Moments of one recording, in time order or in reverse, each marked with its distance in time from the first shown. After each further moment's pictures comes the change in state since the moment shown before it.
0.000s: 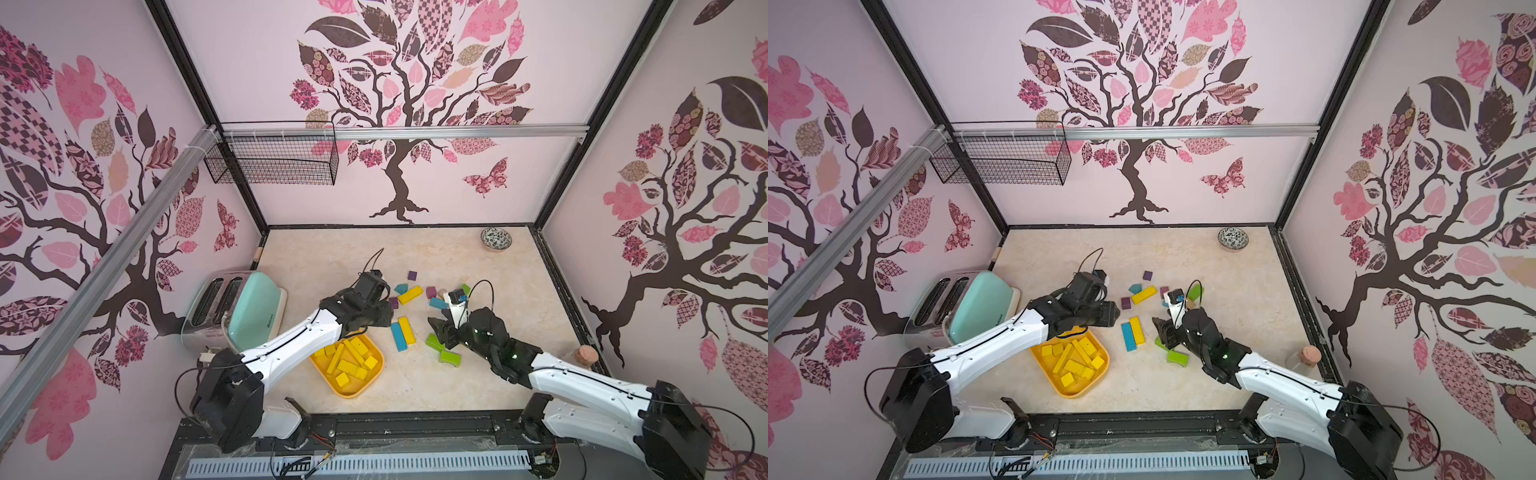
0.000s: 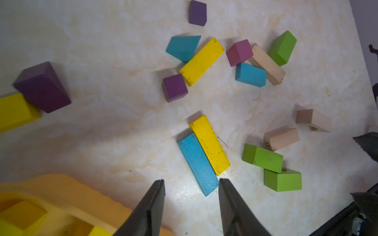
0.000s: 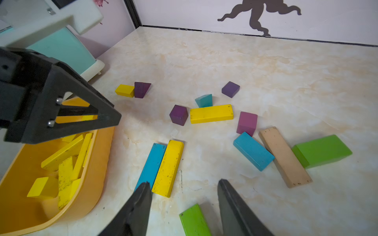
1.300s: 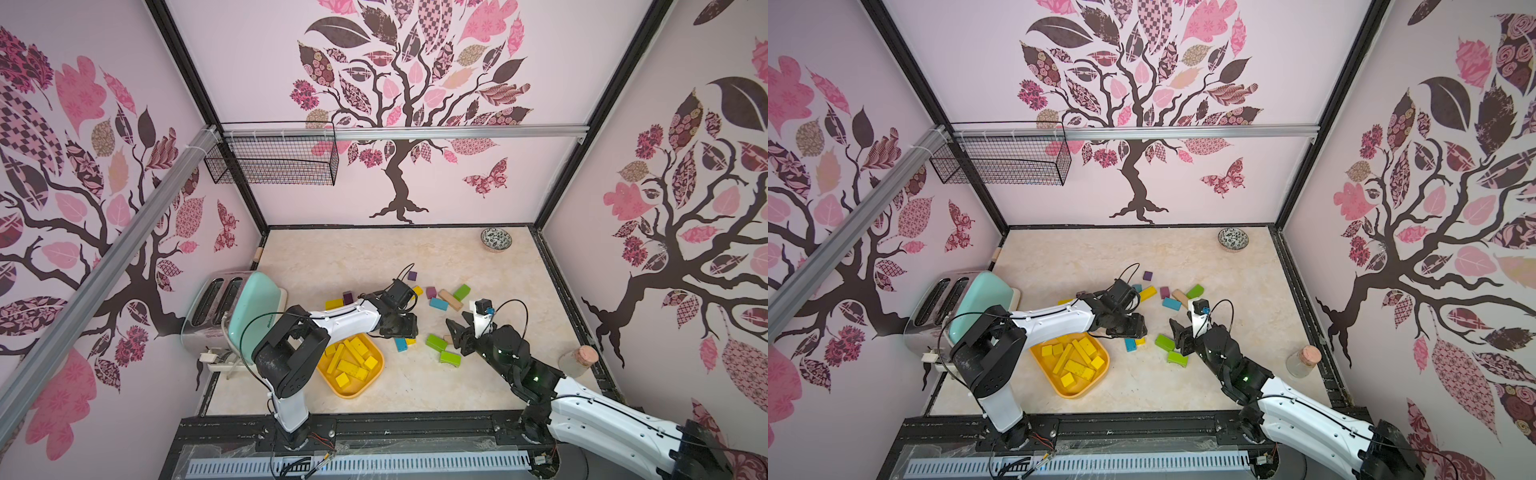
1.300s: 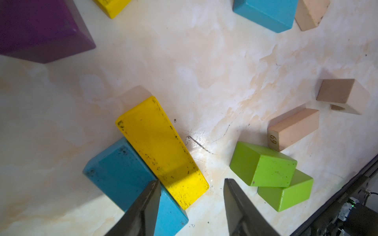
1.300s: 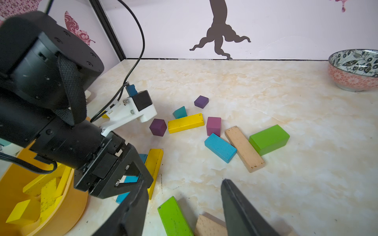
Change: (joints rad) left arm -0.048 0.354 0.099 0.067 0.179 -0.100; right arm -0.004 -0.262 -0.161 0.031 0.134 0.017
